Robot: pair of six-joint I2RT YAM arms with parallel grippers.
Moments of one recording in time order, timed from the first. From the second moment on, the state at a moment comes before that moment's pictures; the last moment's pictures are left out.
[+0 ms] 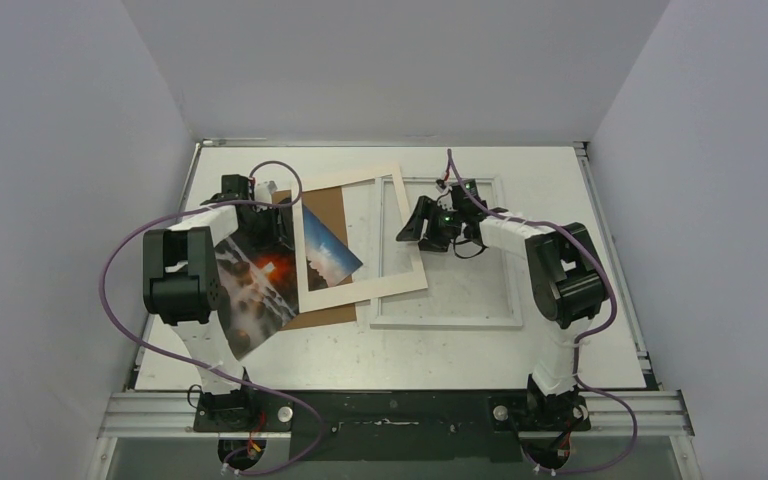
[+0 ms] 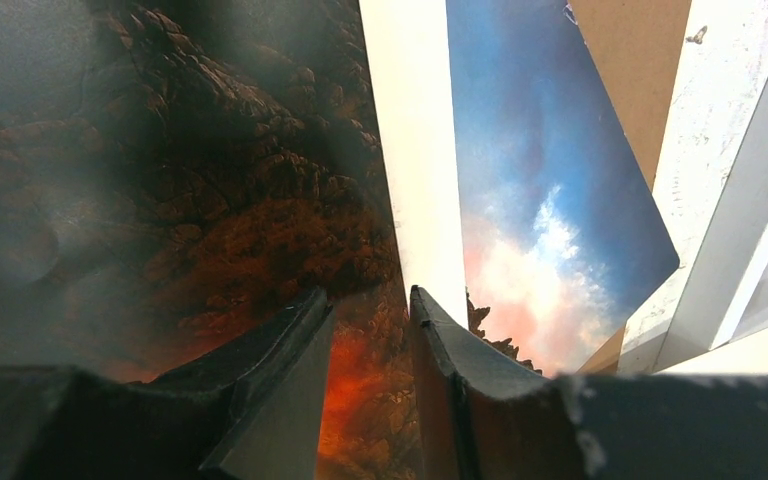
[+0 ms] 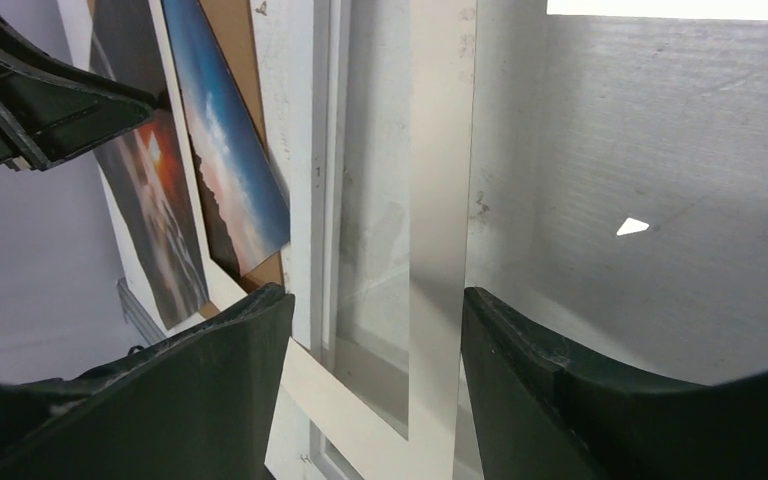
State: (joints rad) left arm 0.05 1.91 1.22 -0.46 0.40 -0.13; right arm 0.36 1.92 1.18 -0.08 -0.53 0.64
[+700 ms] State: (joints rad) left arm 0.04 1.92 1.23 -0.46 0.40 -0.11; right arm 0.37 1.92 1.08 0.22 -0.66 0.90
